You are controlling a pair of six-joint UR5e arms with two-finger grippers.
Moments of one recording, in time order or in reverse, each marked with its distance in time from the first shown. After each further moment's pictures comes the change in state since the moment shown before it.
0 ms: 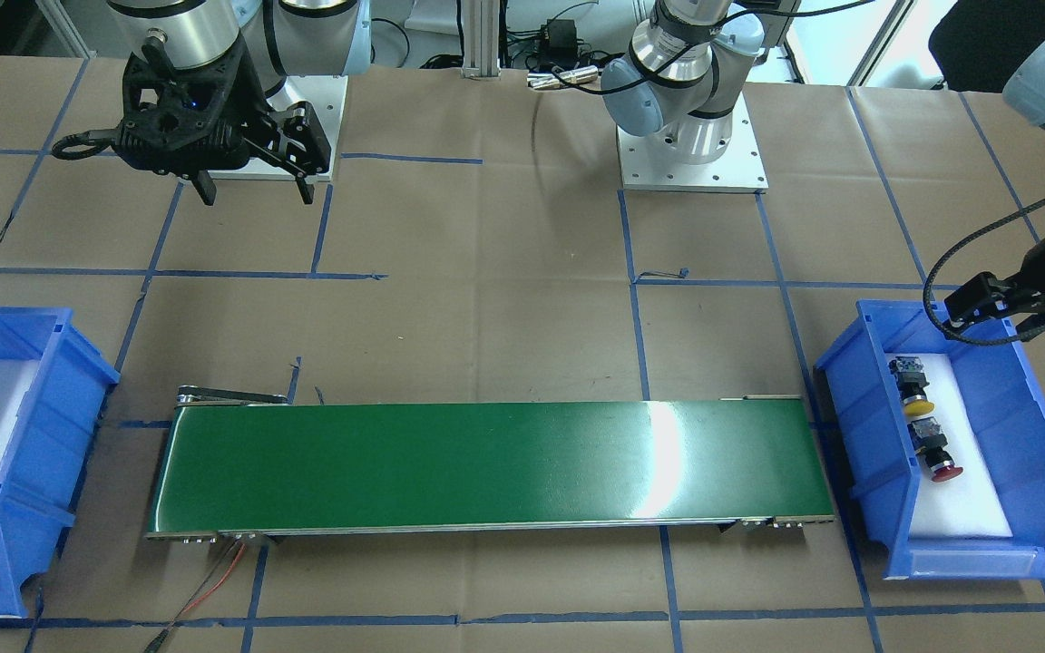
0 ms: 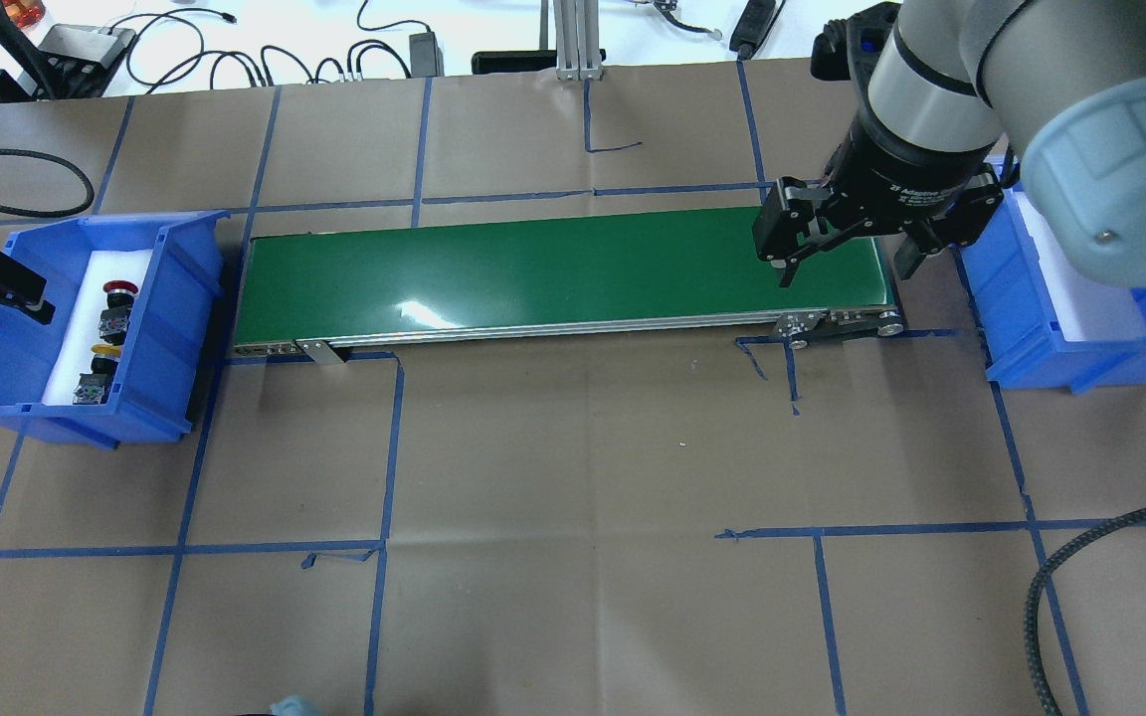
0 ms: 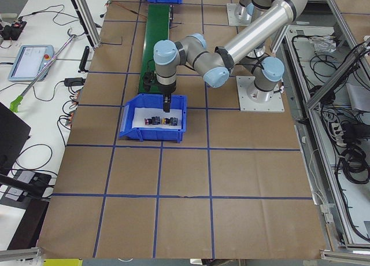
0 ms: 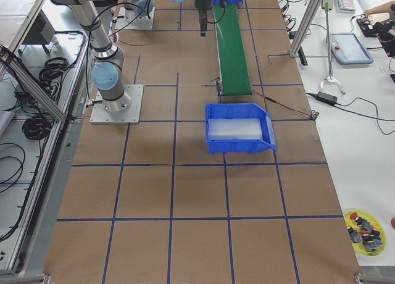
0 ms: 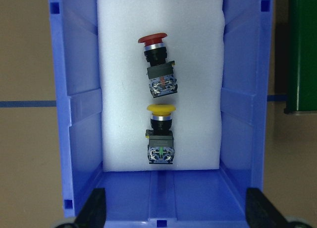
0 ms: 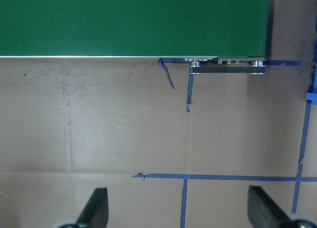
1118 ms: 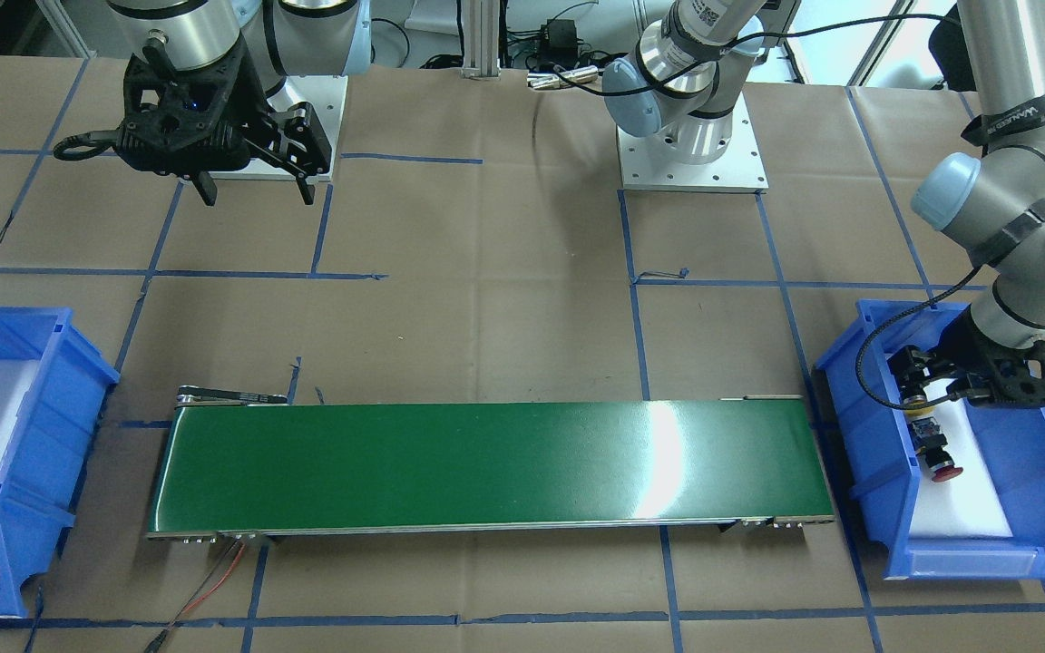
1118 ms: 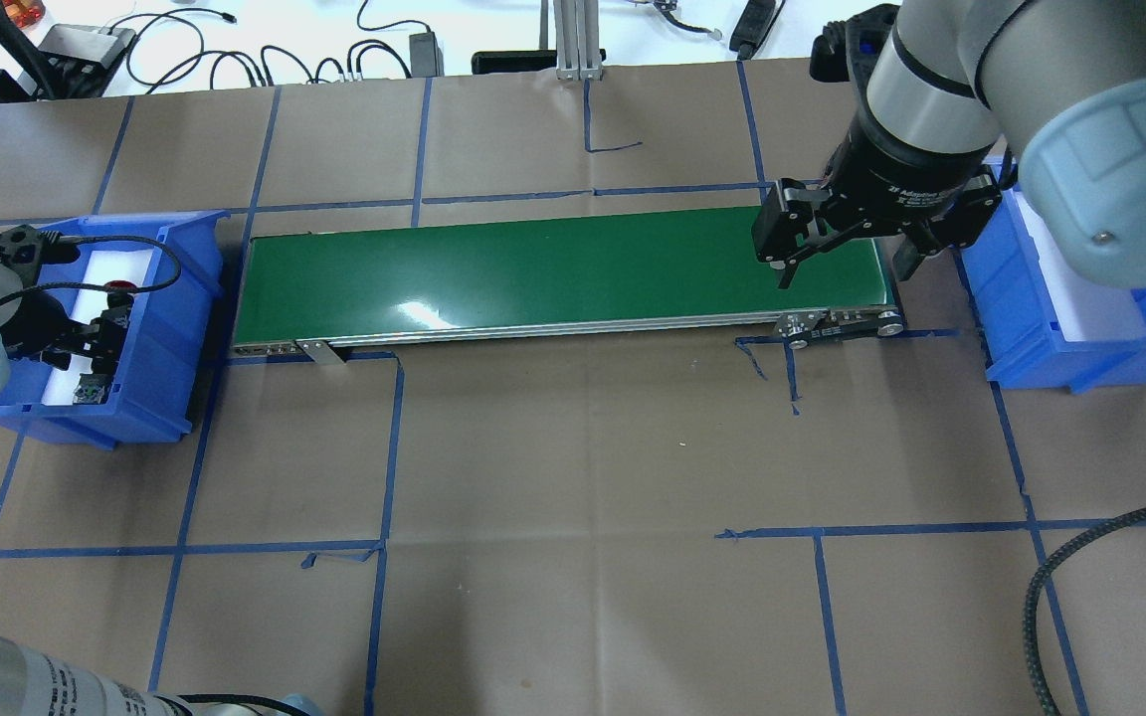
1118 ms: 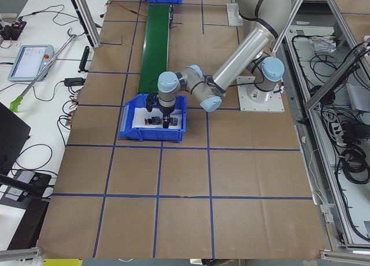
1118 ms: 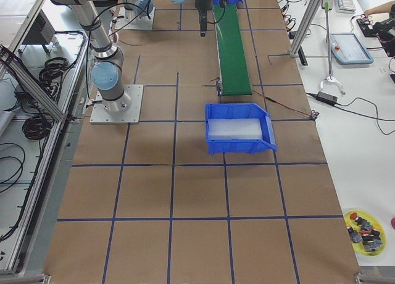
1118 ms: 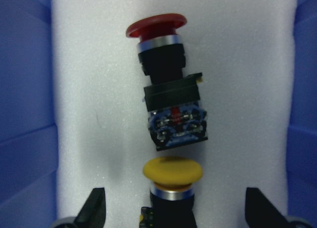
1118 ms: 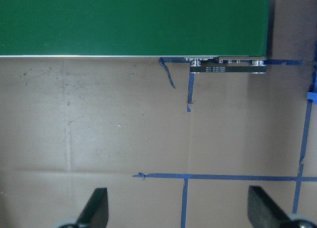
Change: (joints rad) left arm 0.003 -0.177 -0.183 0.399 -0.032 0.000; right arm 0.001 0.000 0.003 -0.002 0.001 0.001
